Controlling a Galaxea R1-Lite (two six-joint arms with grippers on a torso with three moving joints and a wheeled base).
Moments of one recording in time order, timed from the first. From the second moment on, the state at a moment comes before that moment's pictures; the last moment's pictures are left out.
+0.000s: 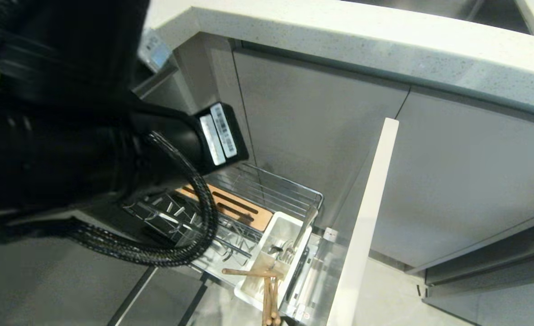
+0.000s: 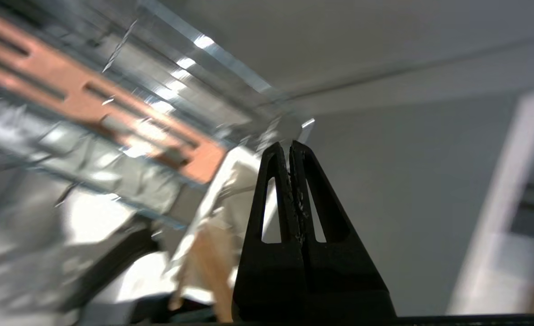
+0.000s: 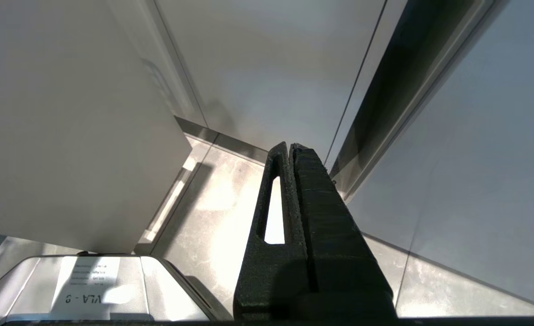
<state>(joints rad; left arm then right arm) -1.05 1.51 -1.45 0.45 0.66 -0.72 0.00 0.00 0.00 0.00 0.00 0.02</state>
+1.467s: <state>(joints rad) -1.18 1.73 -1.36 0.63 0.69 -0.71 0.00 0.00 0.00 0.00 0.00 0.02</state>
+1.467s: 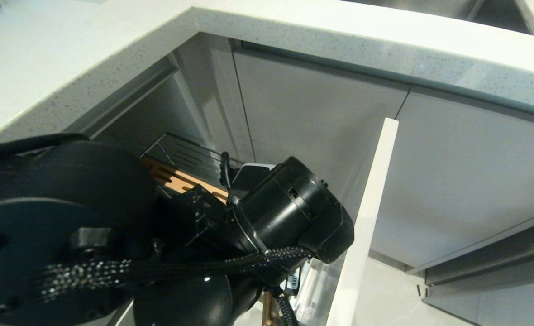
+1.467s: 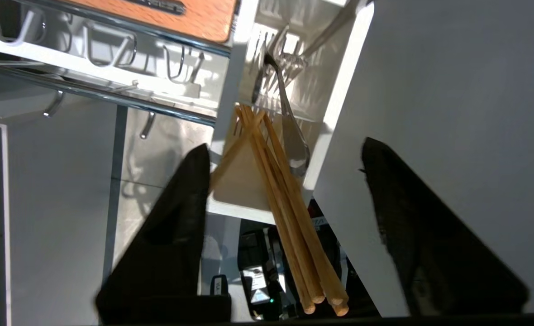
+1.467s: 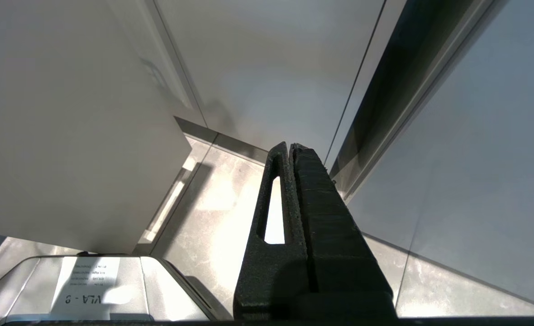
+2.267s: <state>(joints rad) -1.18 1.80 -1.24 0.40 0.68 -0.64 0.00 0.00 0.00 0.00 0.00 0.02</state>
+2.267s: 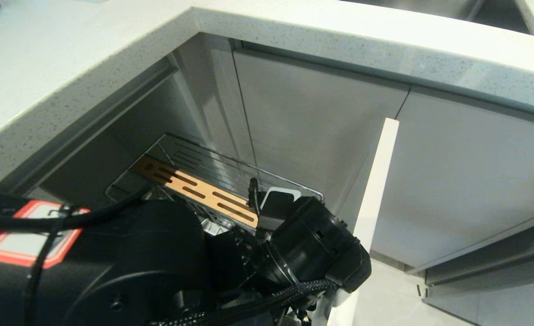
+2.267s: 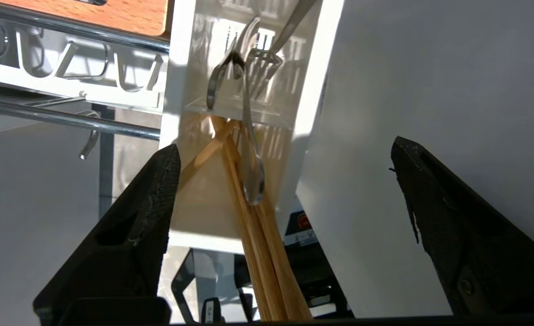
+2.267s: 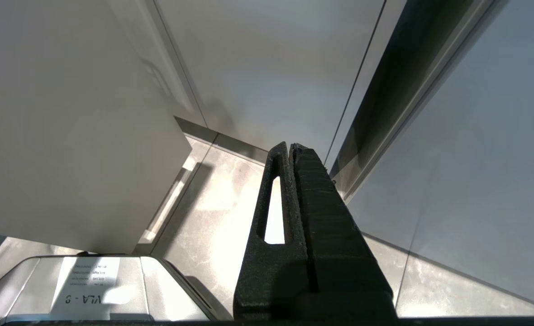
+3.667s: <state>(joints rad) -1.18 1.83 -1.23 0.40 0.69 -0.63 0.00 0.00 0.00 0.00 0.00 0.02</state>
